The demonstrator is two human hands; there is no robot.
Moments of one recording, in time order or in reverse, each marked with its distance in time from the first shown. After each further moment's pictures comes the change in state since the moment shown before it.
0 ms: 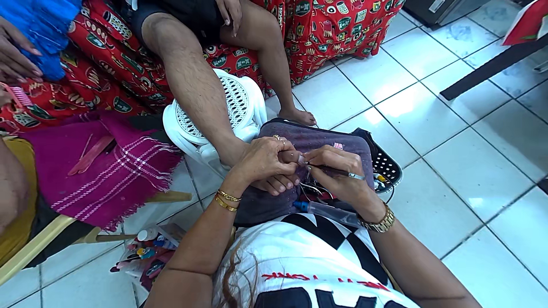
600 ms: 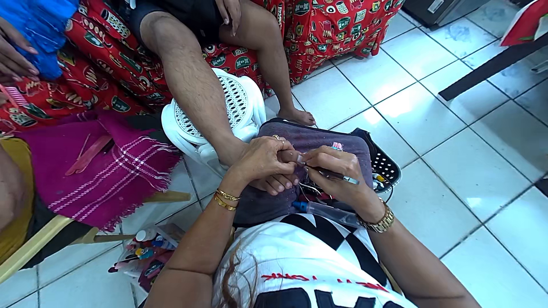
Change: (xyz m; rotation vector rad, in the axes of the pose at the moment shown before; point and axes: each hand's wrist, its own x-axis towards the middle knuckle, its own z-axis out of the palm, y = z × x) left_hand 0.000 0.004 -0.003 -0.019 -0.028 -0.022; right_hand 0.001 0.000 0.000 -0.064 -0.025 -0.068
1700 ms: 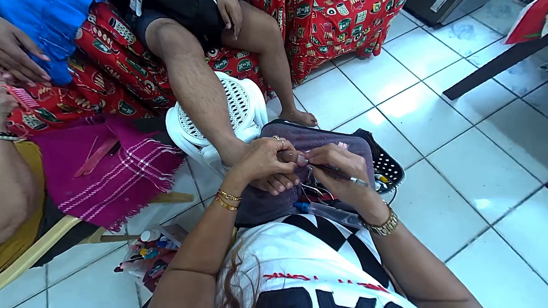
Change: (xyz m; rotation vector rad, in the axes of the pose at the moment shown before) left_hand 0.009 0.002 -0.002 -0.052 -0.047 -0.068; right_hand 0.001 -0.008 -0.006 0.048 0.064 0.045
